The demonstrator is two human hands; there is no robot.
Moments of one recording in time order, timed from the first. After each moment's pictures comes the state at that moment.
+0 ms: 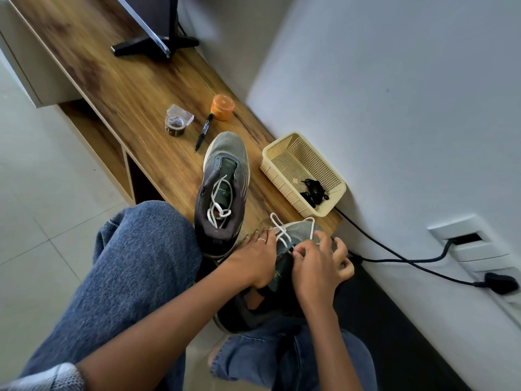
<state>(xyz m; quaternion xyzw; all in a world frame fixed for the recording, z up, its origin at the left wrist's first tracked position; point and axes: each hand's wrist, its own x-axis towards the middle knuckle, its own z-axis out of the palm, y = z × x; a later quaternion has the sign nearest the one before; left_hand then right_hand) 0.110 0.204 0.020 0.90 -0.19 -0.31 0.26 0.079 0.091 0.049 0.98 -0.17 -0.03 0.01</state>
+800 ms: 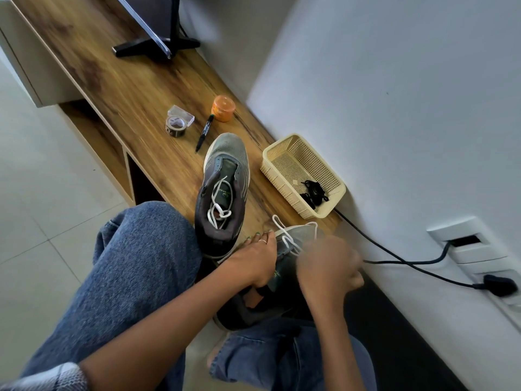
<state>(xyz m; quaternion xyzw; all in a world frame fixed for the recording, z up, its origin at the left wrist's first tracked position) 0.112 0.204 0.023 0.88 -0.17 -0.32 0.29 0.073 0.088 0.065 0.97 -0.22 0.03 -0.09</state>
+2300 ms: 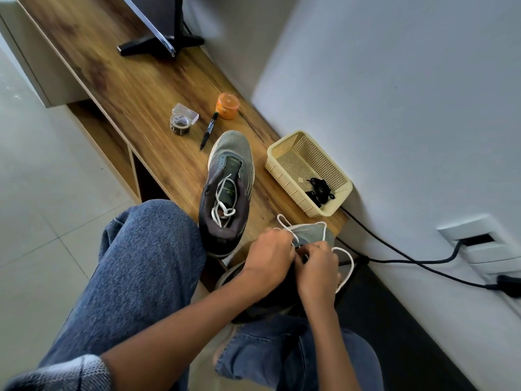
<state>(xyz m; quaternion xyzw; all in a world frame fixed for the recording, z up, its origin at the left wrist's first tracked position) 0.110 0.181 0.017 0.90 -0.08 -0.13 0.41 0.082 0.093 0.048 0.97 -0.20 -0.04 -0.12</state>
